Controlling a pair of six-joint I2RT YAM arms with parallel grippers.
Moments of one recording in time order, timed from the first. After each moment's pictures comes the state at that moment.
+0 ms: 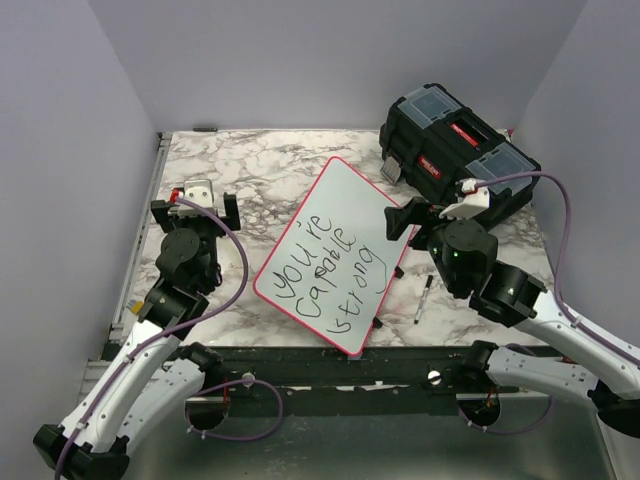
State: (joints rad) left arm -0.50 0.66 0.72 0.02 -0.64 0.13; right arm 0.93 0.87 0.96 -0.30 0.74 0.53
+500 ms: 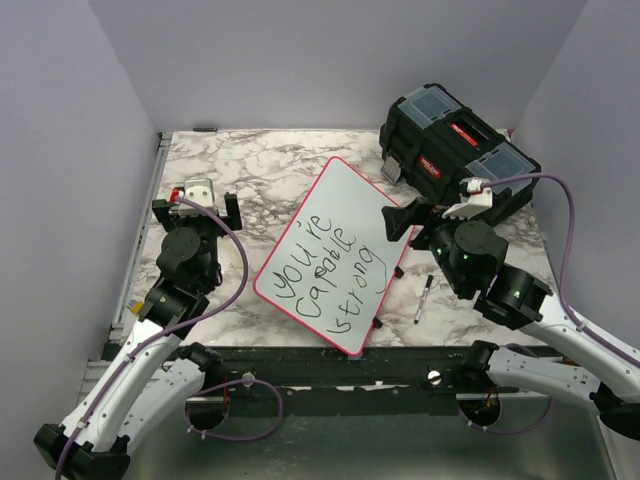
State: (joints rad) left arm -0.48 0.66 0.73 0.02 -0.62 0.10; right arm 0.93 0.83 0.96 -0.25 0.66 0.52
